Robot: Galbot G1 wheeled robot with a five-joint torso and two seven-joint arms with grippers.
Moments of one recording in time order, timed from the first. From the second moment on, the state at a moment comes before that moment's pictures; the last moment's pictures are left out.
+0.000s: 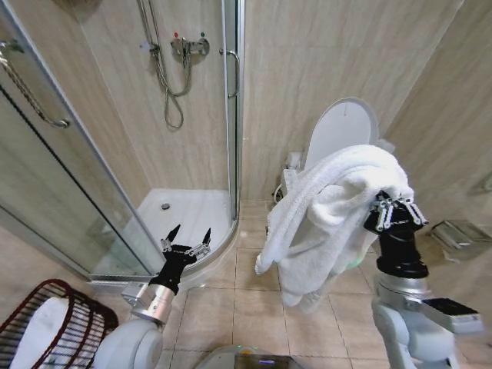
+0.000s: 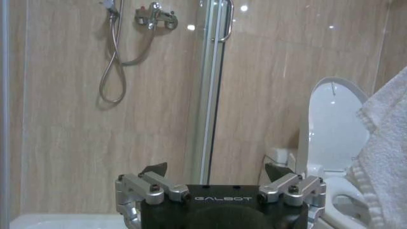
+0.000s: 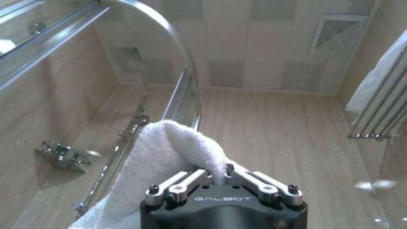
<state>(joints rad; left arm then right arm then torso) 1.76 -1.52 -0.60 -2.49 -0.18 0.22 0.17 -1.52 1.36 0.80 2.42 0.31 0.45 -0.17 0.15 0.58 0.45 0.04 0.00</state>
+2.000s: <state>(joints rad) 1.76 -1.52 -0.60 -2.49 -0.18 0.22 0.17 -1.52 1.33 0.88 2.40 0.48 0.41 -0.07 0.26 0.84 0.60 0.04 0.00</state>
